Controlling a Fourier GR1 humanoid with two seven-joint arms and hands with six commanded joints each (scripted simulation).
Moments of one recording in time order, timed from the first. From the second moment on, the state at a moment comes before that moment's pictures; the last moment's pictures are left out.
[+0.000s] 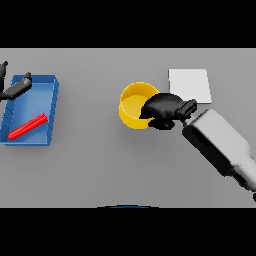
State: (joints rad) left arm -0.55 0.89 -0.53 -1.23 0.19 0.23 0.50; right arm -0.70 -0.43 0.59 -1.37 0.70 0.66 -0.06
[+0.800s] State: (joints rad) left arm -0.55 0.91 -0.54 -1.28 0.18 0.24 0.56; right arm -0.83 -0.57 0.47 -1.19 0.71 0.56 -0.08
